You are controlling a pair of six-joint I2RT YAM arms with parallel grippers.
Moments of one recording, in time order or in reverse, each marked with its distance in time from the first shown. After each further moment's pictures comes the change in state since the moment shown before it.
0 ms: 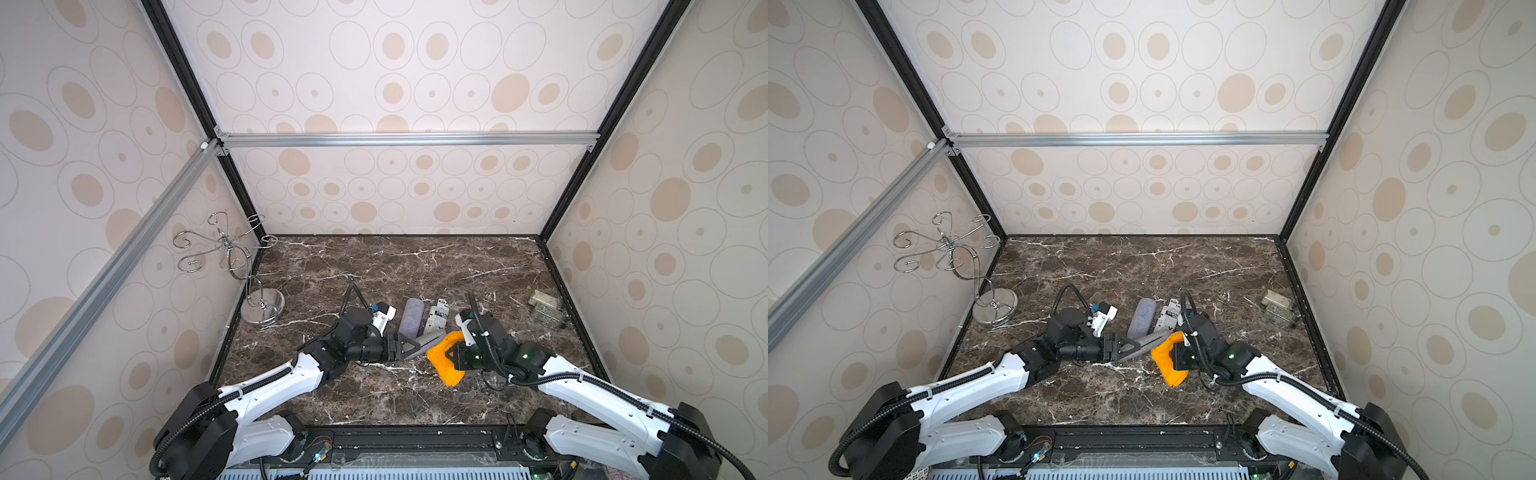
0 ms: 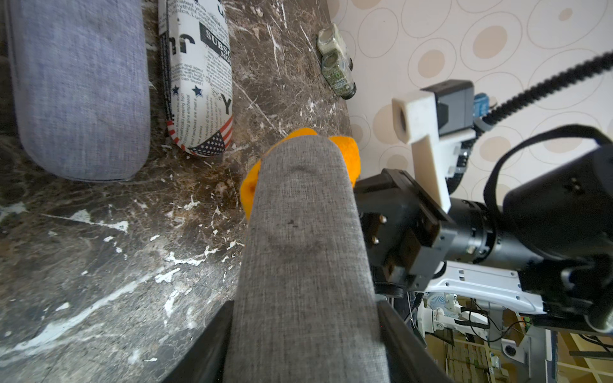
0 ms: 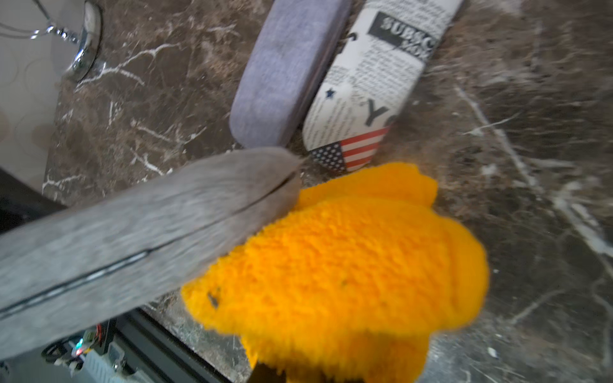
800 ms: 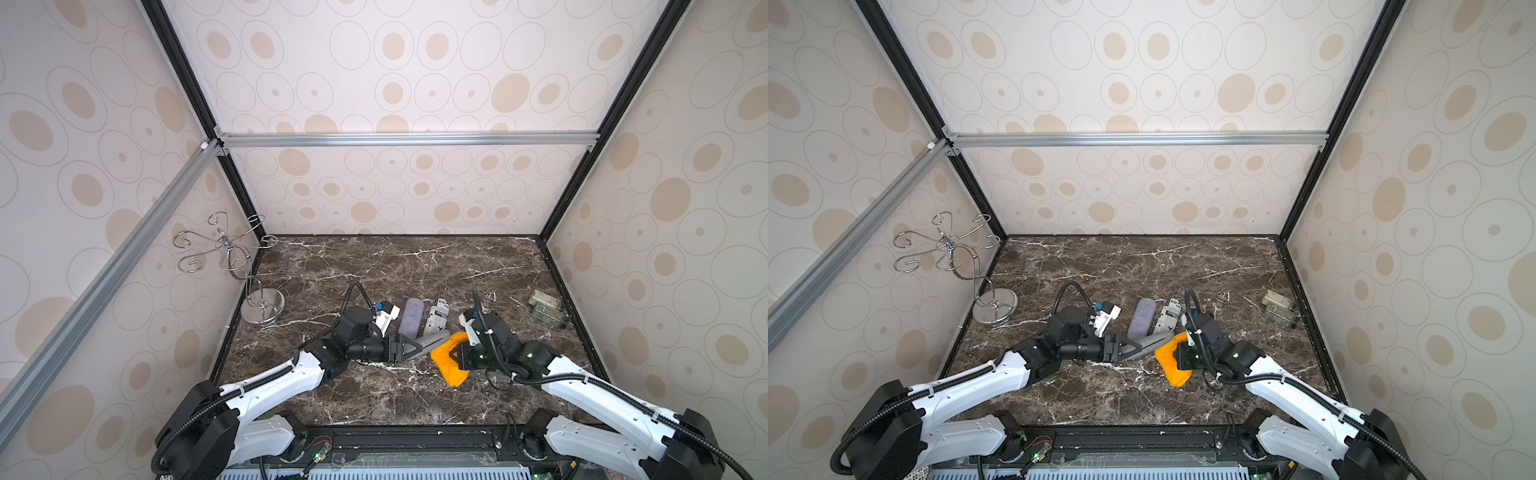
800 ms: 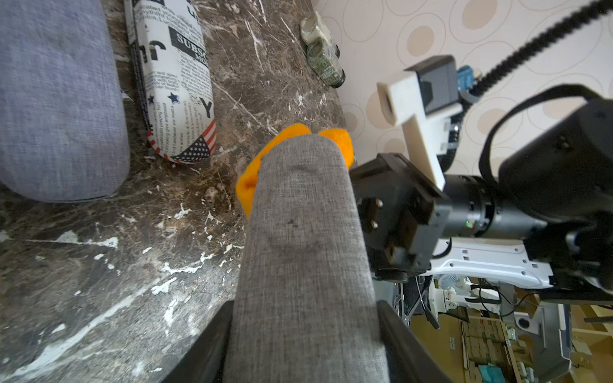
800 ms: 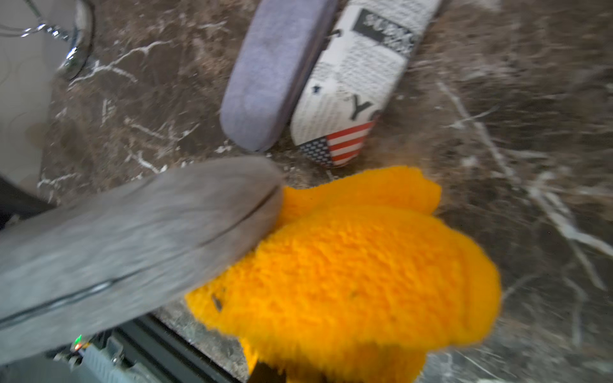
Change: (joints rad) left arm -0.001 0.013 0.015 0.001 0.043 0.099; right arm -0.037 -0.027 0.009 -0.072 -0.010 -0.030
